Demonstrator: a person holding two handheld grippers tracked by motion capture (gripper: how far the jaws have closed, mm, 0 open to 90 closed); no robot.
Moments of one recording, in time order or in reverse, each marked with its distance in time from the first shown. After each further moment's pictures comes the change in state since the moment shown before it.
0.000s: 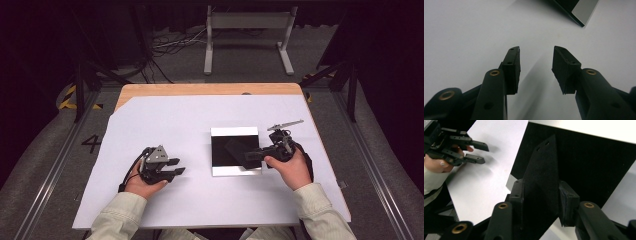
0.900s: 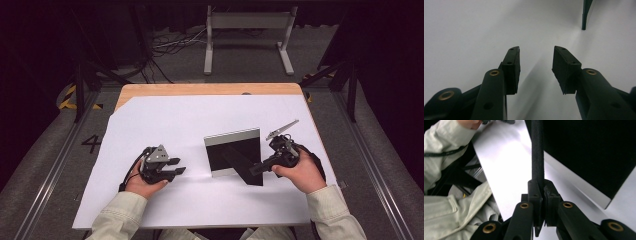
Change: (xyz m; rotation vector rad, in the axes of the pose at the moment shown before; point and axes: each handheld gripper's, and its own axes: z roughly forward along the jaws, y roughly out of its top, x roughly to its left) left arm 0.000 0.001 0.000 -0.003 -0.002 0.004; right arm 0.022 -0.002 -0.017 0.241 0.151 -0.140
